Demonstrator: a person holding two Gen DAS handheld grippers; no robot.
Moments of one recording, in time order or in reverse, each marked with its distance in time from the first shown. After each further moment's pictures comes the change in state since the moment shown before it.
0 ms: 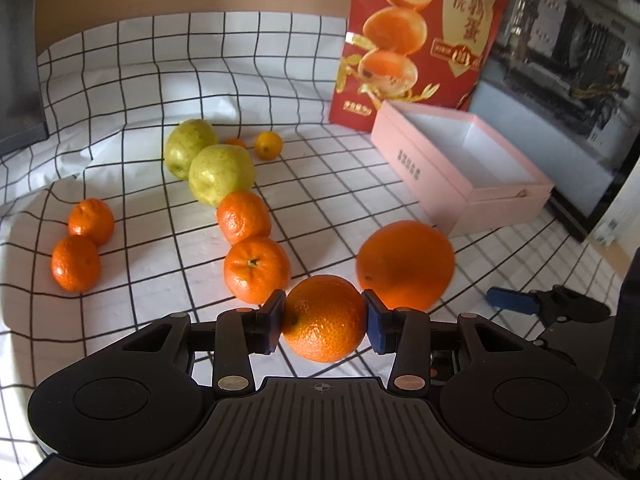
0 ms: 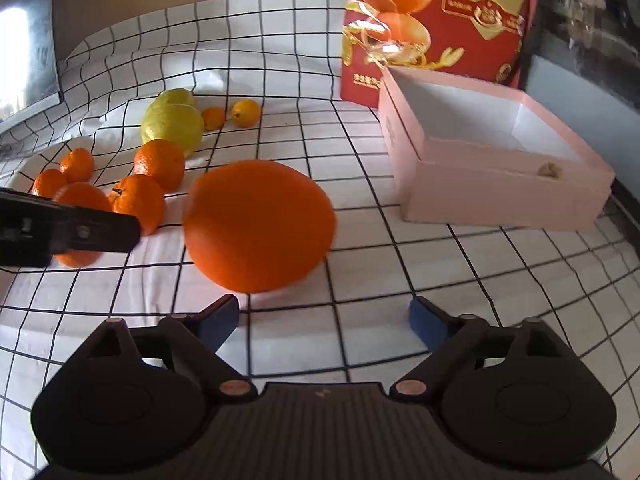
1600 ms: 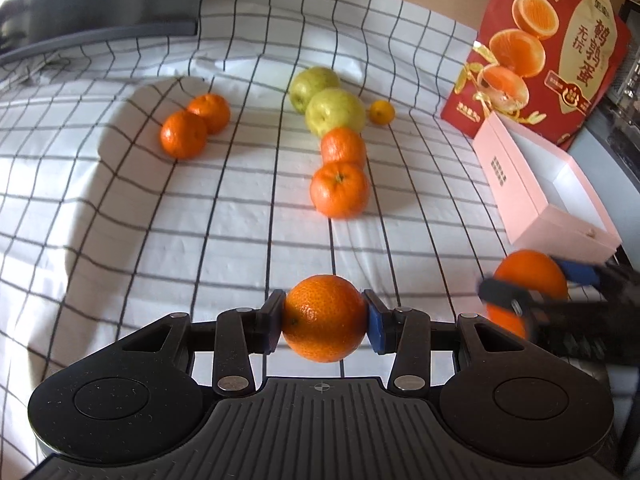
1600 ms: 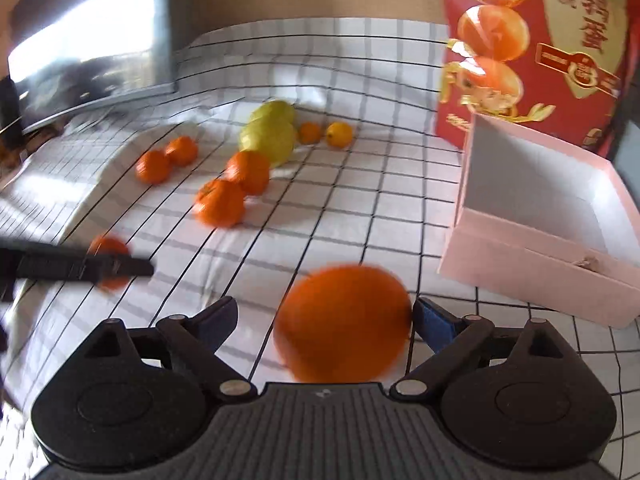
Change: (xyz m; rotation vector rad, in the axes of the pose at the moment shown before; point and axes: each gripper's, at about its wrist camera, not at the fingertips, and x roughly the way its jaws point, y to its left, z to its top) left arm -0.024 -0.014 -0.051 -0.356 0.023 0.268; right arm -0.026 -0.026 0.036 -0.219 0.001 0.297
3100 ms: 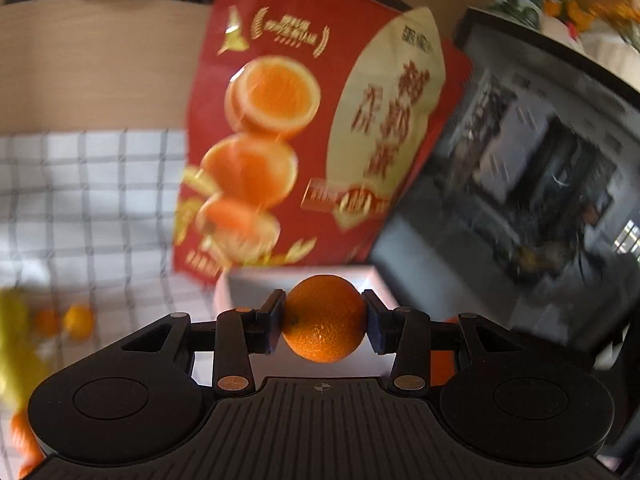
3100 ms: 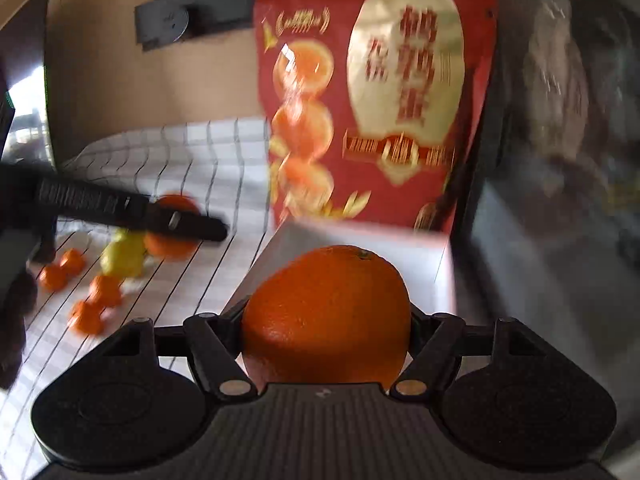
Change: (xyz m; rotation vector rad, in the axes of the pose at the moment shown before) left arm 0.063 -0.214 0.186 0.240 -0.104 -0.456; right arm -0.051 -0.168 0.068 0.067 -0.167 -0.155
